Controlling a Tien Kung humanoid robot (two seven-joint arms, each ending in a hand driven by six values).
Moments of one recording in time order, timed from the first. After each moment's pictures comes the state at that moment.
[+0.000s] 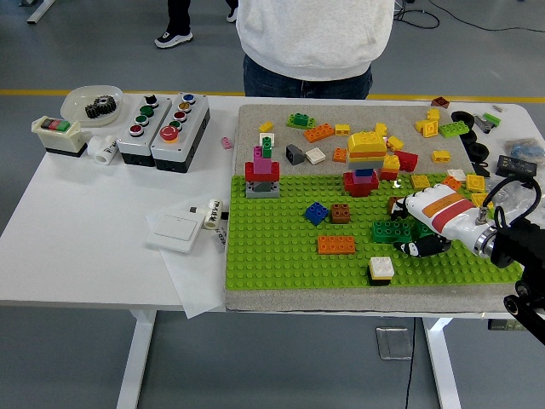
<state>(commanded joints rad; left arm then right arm) -0.16 0.10 -0.23 -0.23 0.59 0.32 0.08 0.55 -0.46 0.75 1.10 -2.22 -0.15 0.15</state>
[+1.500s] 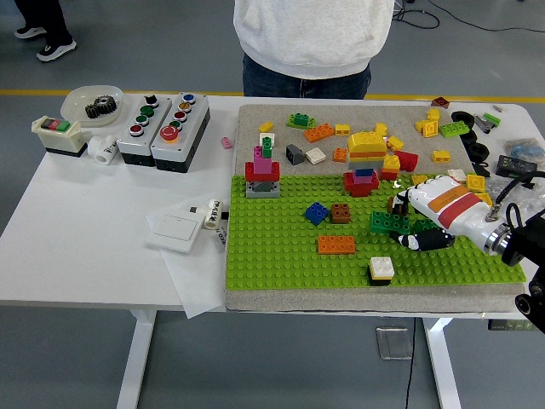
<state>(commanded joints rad) -0.16 0.11 -0.23 -0.23 0.60 0.32 0.08 0.51 -0.54 0.78 1.20 -2.16 -0.23 0.24</state>
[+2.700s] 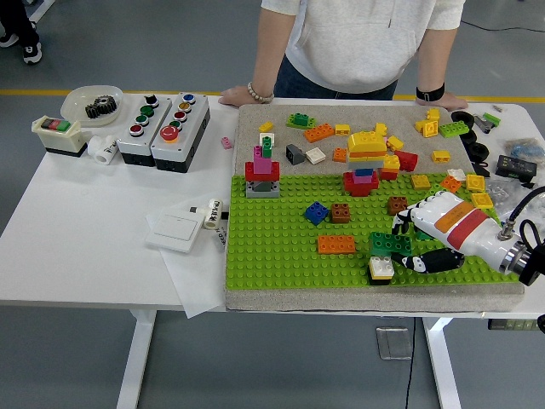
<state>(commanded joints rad) -0.16 0.11 -0.25 -0.23 0.62 0.31 0.09 0.44 -0.64 0.78 1.34 -2.11 -0.22 0.29</state>
